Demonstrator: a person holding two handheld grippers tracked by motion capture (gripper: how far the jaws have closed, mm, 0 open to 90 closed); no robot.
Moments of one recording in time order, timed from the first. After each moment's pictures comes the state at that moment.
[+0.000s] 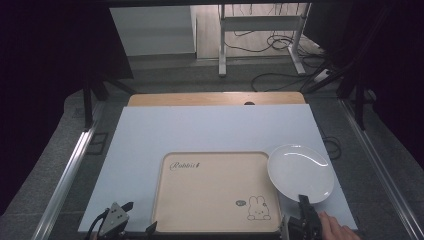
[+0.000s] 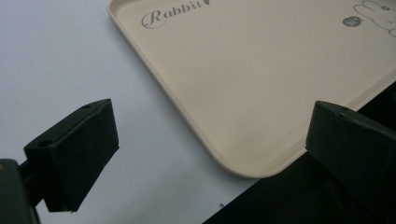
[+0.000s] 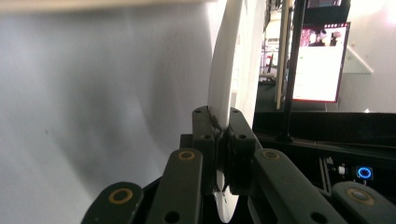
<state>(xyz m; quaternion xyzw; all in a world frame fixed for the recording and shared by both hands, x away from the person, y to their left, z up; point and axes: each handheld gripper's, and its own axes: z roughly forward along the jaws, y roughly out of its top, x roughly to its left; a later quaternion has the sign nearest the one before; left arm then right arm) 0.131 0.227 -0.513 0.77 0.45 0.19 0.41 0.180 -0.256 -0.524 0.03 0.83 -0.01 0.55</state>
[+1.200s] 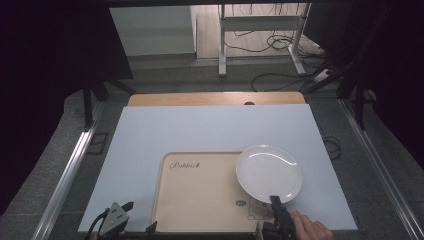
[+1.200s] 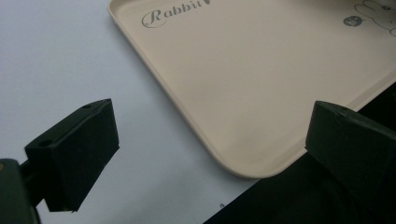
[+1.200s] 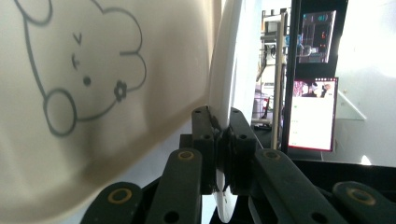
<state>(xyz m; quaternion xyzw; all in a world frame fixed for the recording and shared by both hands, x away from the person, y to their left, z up) 0.132 0.227 -0.513 0.77 0.45 0.19 0.41 0.169 -0.196 -0.520 -0.04 0.84 0.04 0.55</state>
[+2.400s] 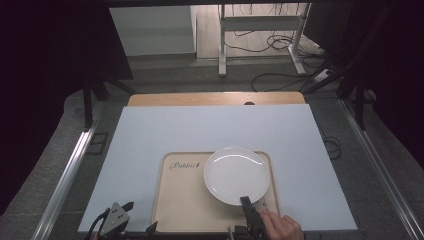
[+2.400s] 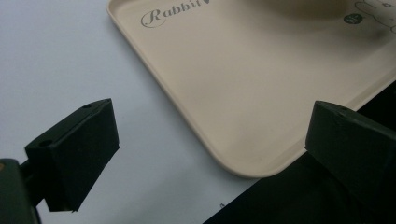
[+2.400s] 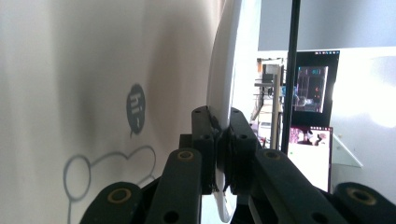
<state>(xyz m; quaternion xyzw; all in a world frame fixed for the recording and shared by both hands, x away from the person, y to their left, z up) 0.132 0.226 -0.513 0.77 0.45 0.19 0.40 0.168 -0.133 -0.529 -0.11 0.83 0.09 0.54</state>
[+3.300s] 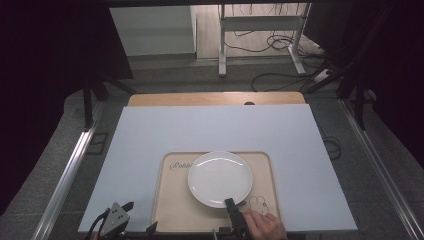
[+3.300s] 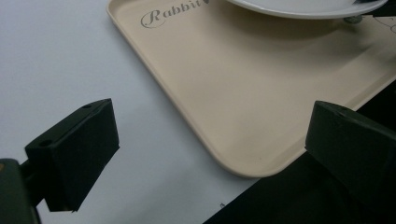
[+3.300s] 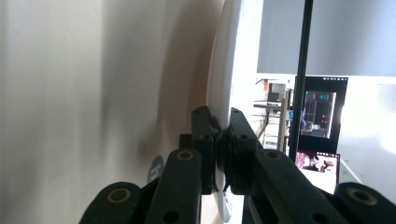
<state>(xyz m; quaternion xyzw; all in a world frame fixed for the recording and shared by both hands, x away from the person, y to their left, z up) 0.131 0.226 -0.512 0.77 0.45 0.19 0.40 0.166 -0.098 -0.543 -0.14 0.83 0.08 0.54</state>
